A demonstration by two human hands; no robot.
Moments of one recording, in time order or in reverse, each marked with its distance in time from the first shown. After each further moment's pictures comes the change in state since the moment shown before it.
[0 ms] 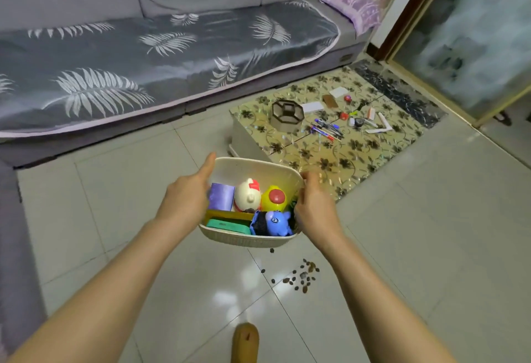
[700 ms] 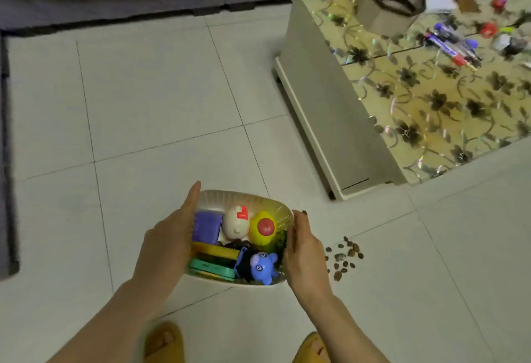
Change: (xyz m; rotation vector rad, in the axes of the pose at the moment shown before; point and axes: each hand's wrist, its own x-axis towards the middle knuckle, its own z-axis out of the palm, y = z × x) left_hand -0.013 -0.212 0.348 -0.093 -0.031 -0.335; right_hand -0.002 0.243 0.341 0.142 -0.374 0.068
